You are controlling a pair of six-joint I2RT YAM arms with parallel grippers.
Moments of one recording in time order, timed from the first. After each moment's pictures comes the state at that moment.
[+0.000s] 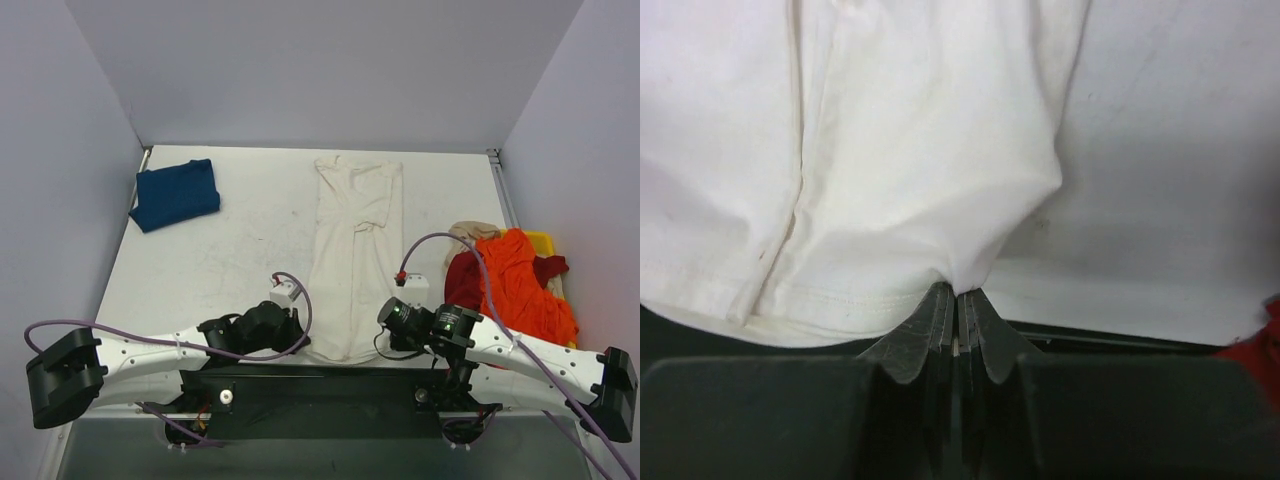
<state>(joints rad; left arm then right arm) -1.12 1.06 0.36 0.04 -0.09 -0.80 1.09 0.88 0.58 -0.90 0.37 0.99</state>
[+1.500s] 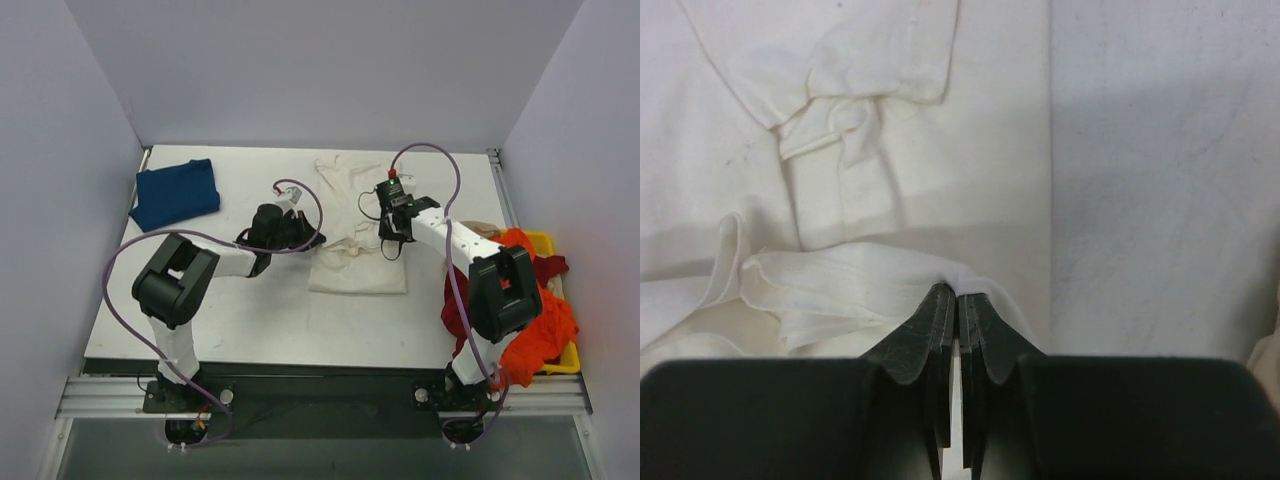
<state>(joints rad) -0.53 1.88 0.91 0.58 0.31 -0.64 0.42 1.71 1.21 -0.52 0.34 0.44</state>
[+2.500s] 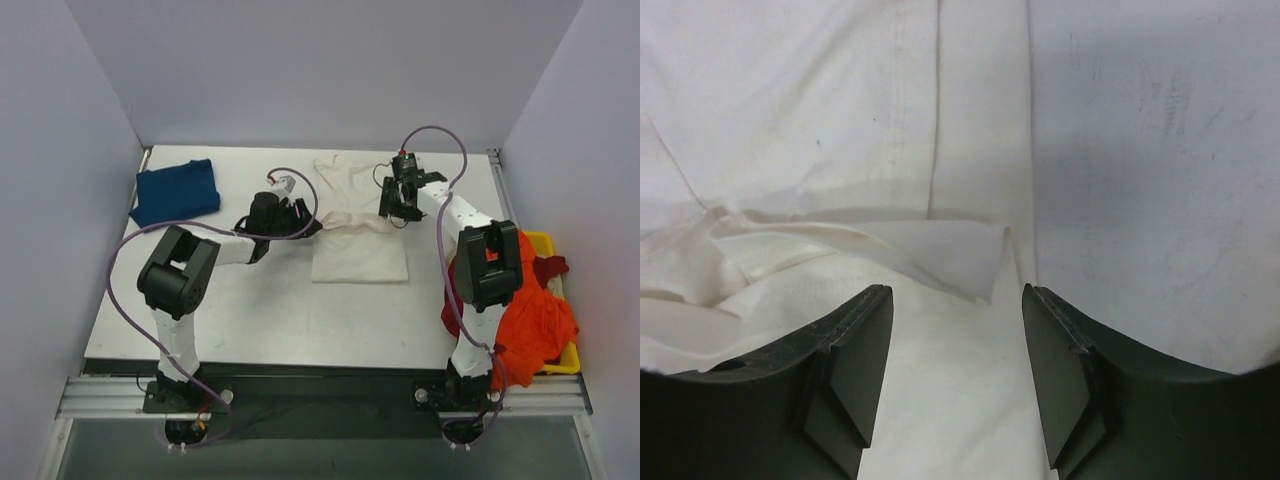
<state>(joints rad) -0.45 1.99 1.07 0.50 0.31 -0.60 0.26 1.98 1.52 -0.57 0.19 0.35</state>
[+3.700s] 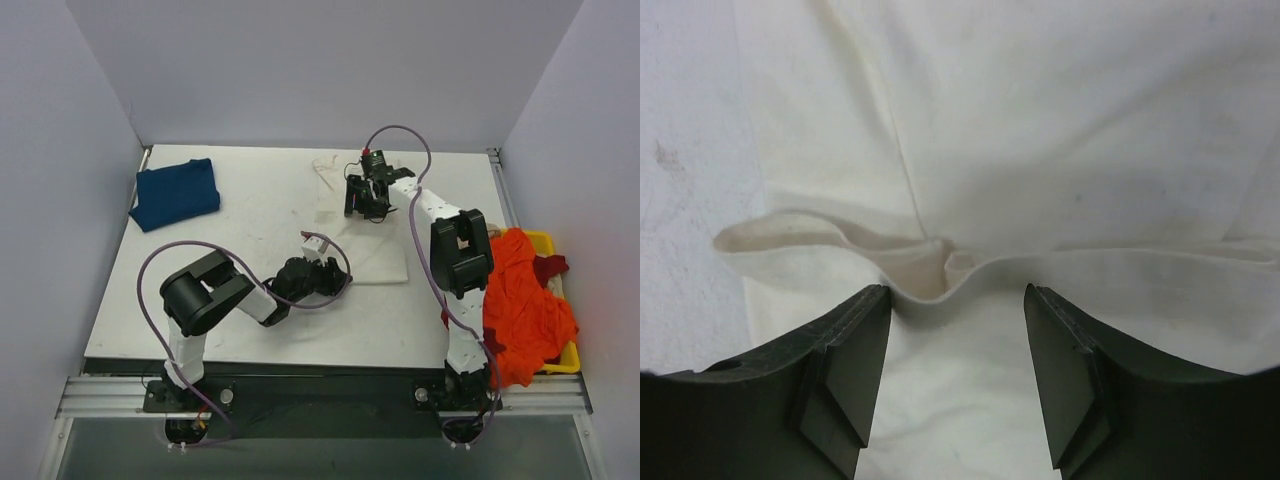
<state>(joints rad) -0.85 1.95 0.66 1.00 0.01 -0.57 0.37 2.14 1.68 -0.54 -0.03 0.39</state>
